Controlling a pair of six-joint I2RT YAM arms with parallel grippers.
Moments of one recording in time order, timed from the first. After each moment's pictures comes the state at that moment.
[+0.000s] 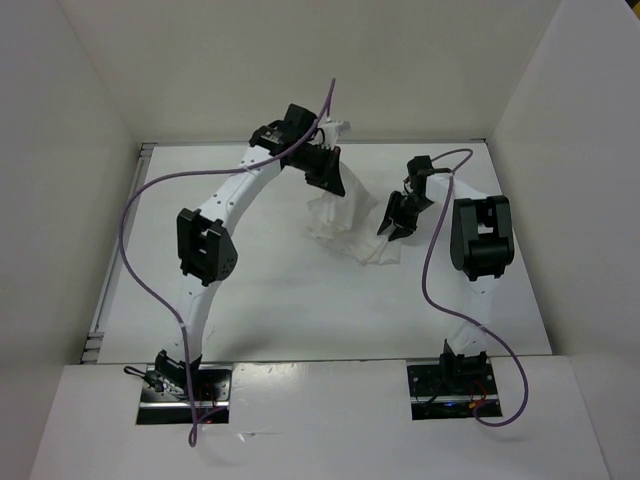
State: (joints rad) left arm -0.45 2.29 2.36 -0.94 0.68 -0.11; right arm 0.09 2.10 1.50 -0.75 -0.35 0.47
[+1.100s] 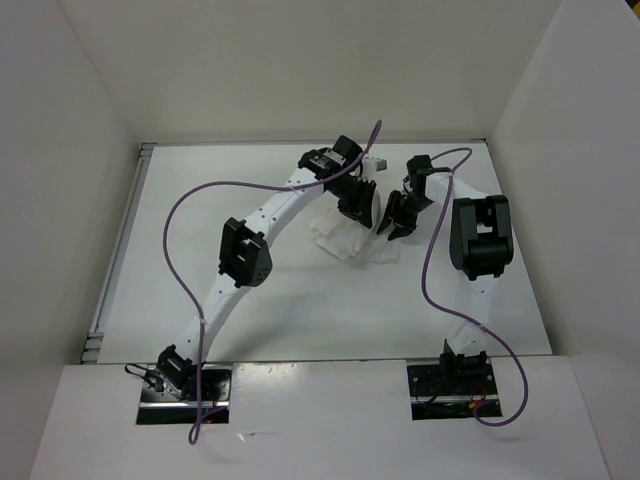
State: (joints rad) left arm -0.63 2.60 2.68 -1.08 0.59 -0.18; right arm 0.09 2.11 1.52 -0.75 -0.35 0.46
